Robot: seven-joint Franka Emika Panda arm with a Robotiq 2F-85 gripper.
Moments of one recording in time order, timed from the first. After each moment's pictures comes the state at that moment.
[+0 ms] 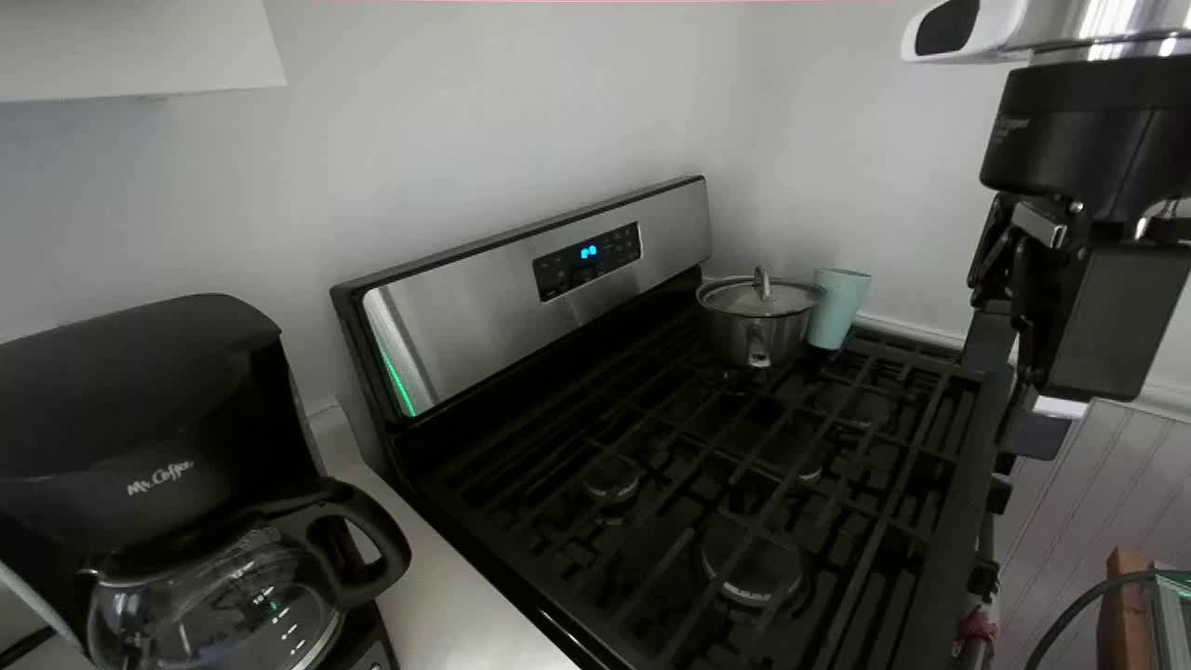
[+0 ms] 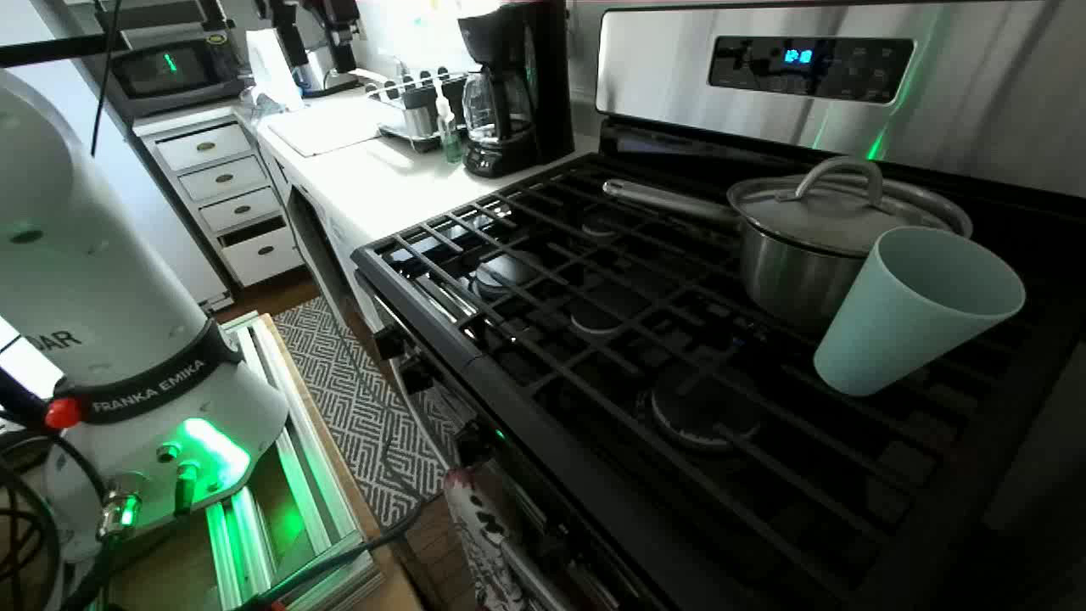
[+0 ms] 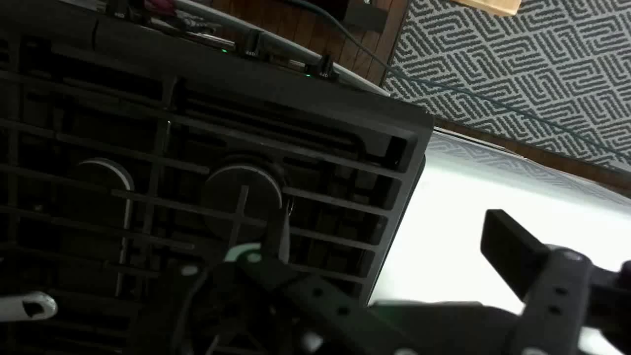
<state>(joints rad) 0.17 -0.90 0.05 -2.70 0.09 1.81 -0.07</state>
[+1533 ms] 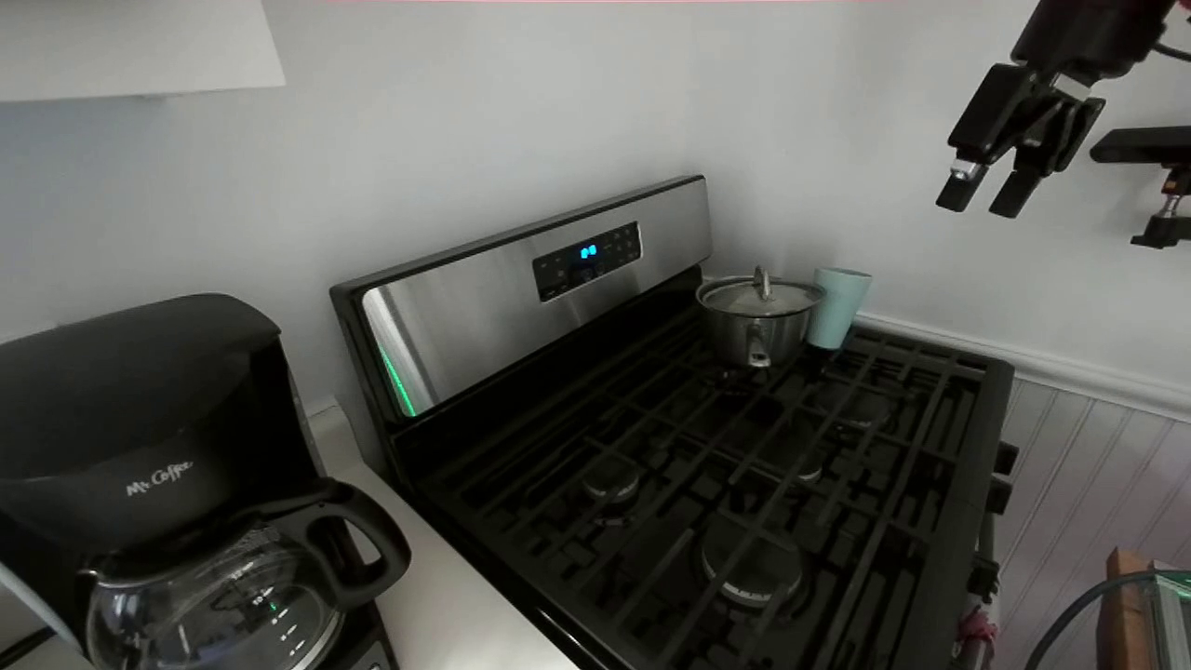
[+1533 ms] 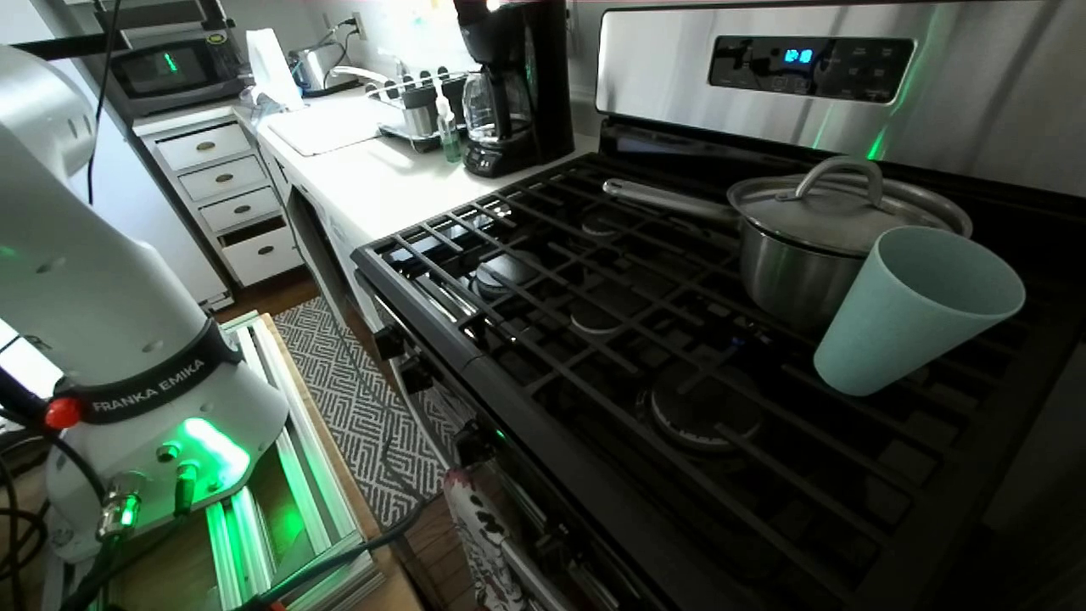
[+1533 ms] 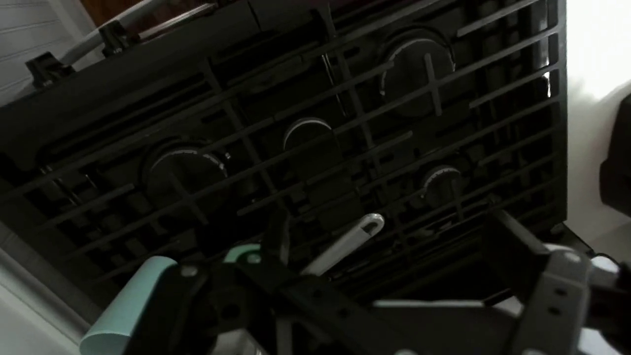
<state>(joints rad) -0.23 -0.78 -0.31 -2.54 -0.01 1.93 -0.04</state>
